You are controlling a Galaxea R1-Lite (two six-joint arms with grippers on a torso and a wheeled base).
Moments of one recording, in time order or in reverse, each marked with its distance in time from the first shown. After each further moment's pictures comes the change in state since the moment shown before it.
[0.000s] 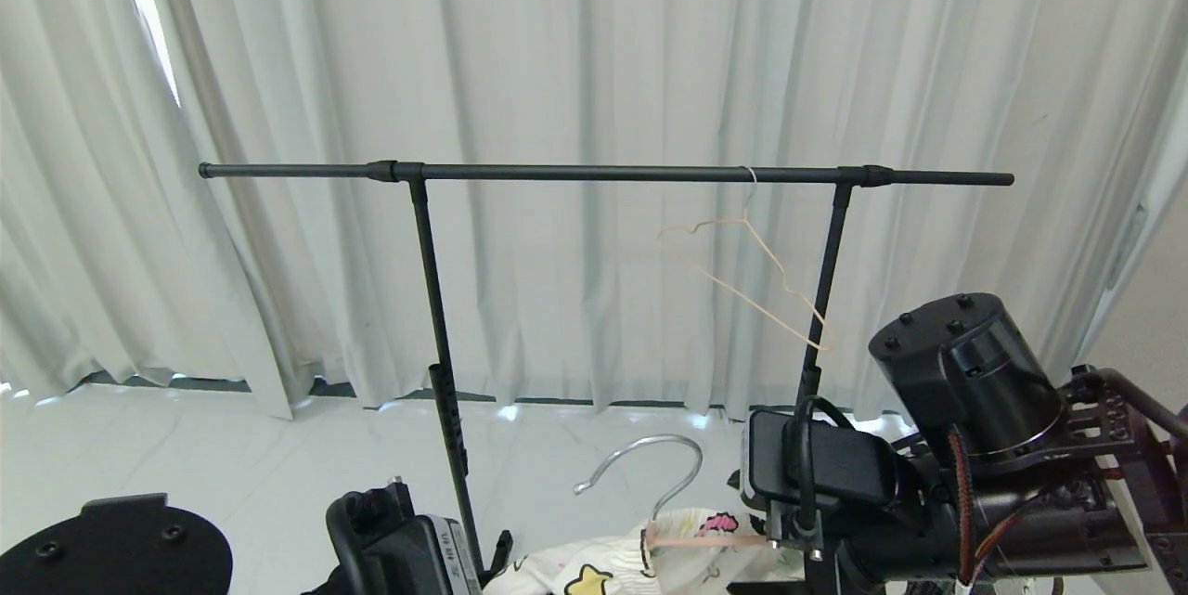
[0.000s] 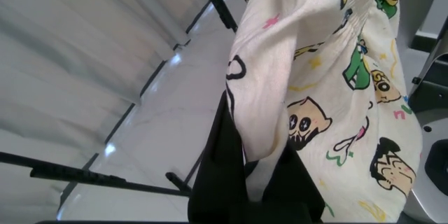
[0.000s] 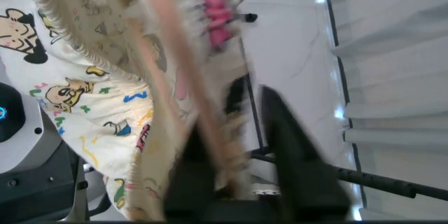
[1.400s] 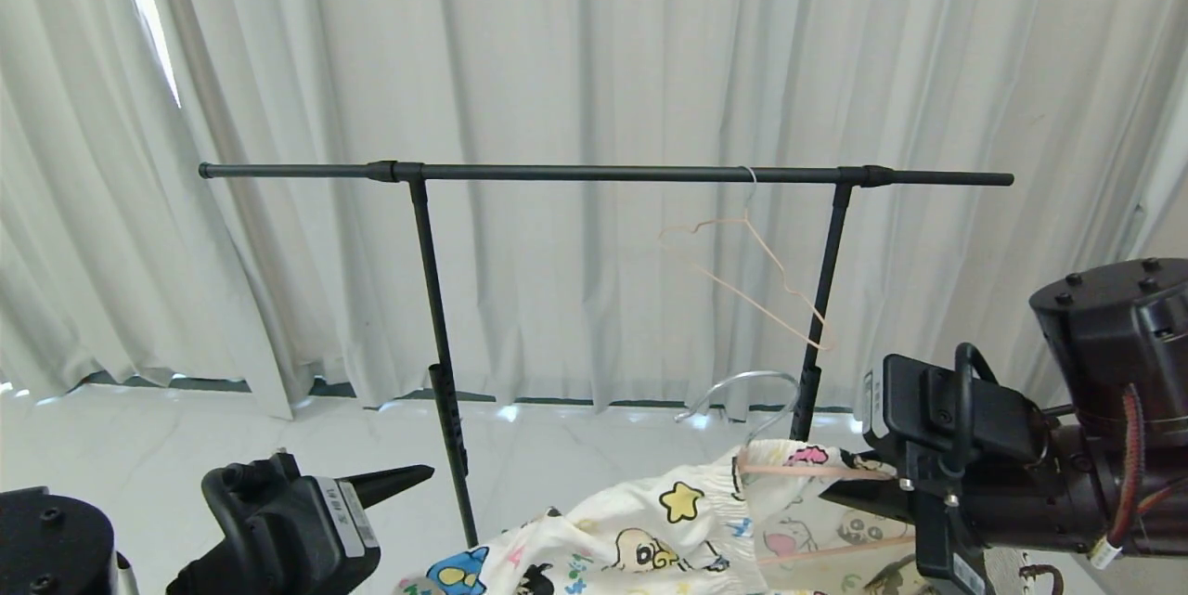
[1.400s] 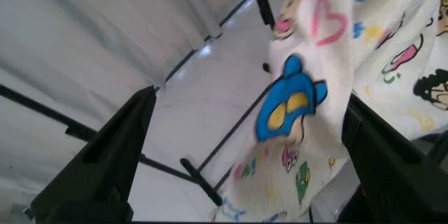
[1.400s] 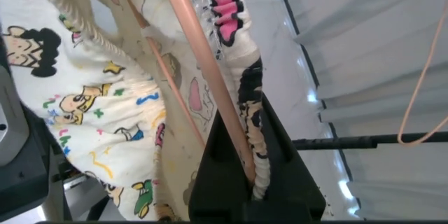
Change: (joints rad) left arm 0.159 -0.116 0.085 -0.019 0.010 -0.001; right arm -0.145 -0.187 0.090 -0.007 -0.001 -0.004
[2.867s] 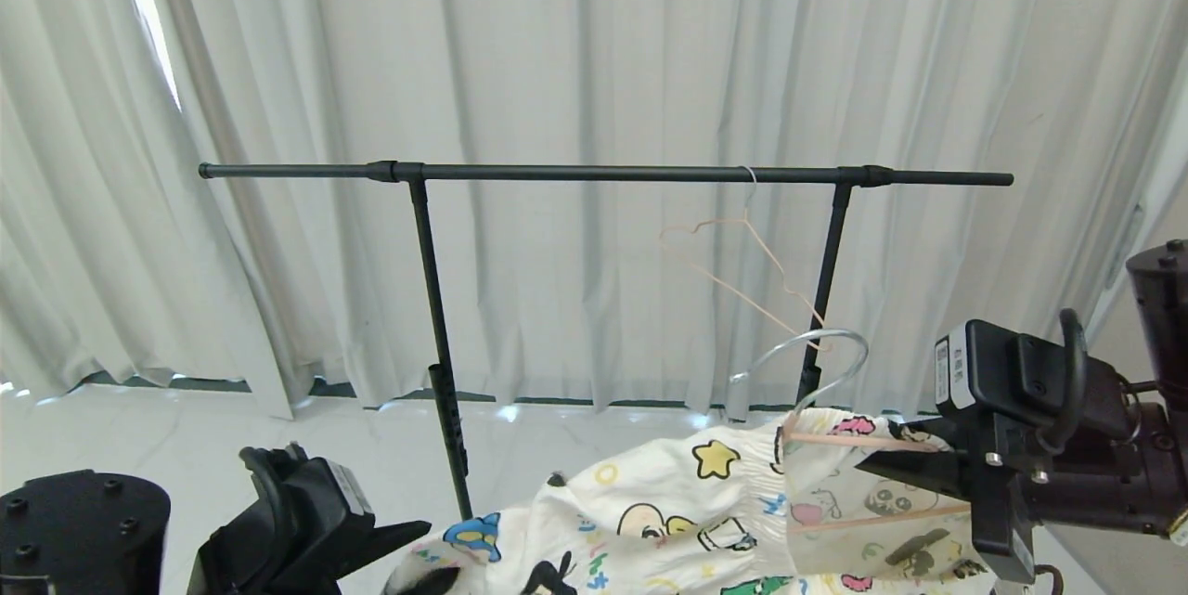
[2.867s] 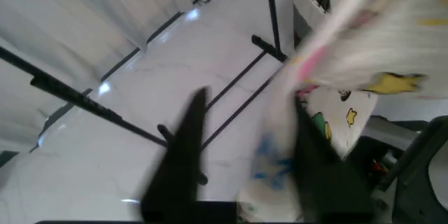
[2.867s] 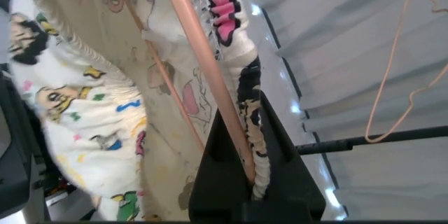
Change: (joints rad) left arm 0.205 0.060 0.056 -0.001 -0.161 -0.052; right arm -0.072 -0.084 0.001 0.000 0.052 -0.044
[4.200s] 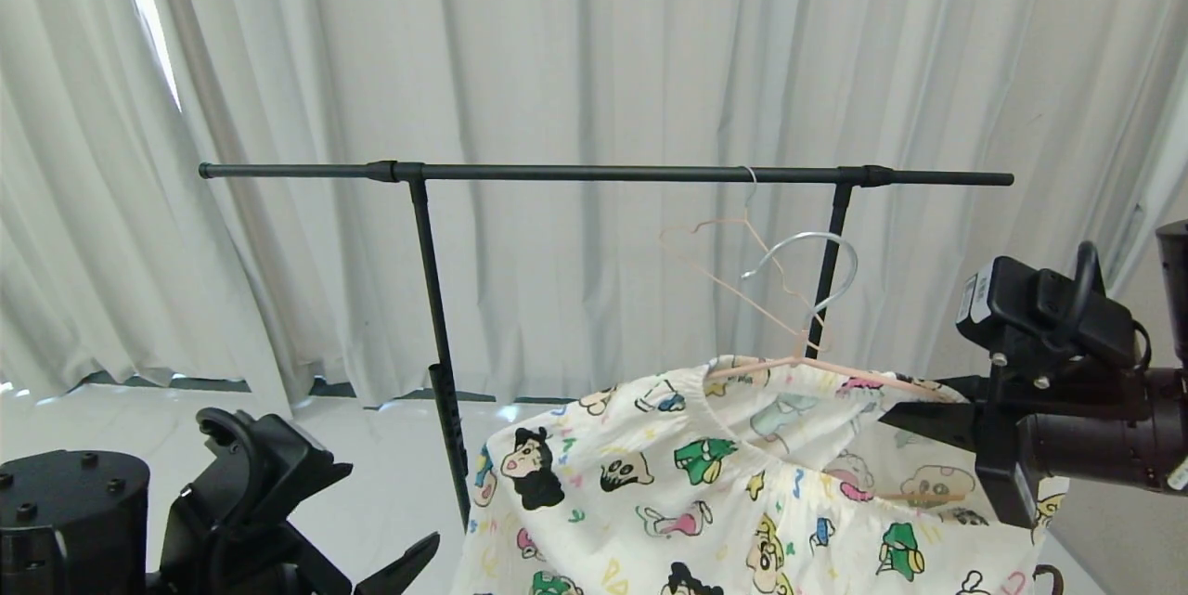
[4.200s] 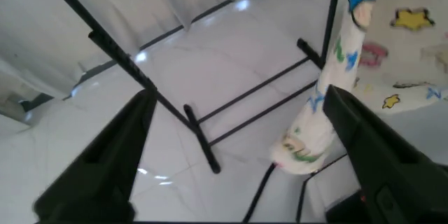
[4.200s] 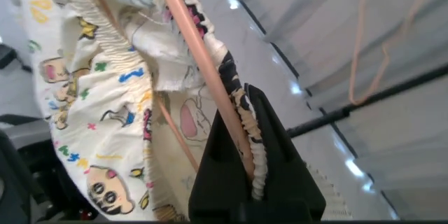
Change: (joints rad) left arm 0.172 0.026 0.039 -0.093 0.064 -0.057; right arm -0.106 -0.004 -0.015 -0.033 -0.008 0.138
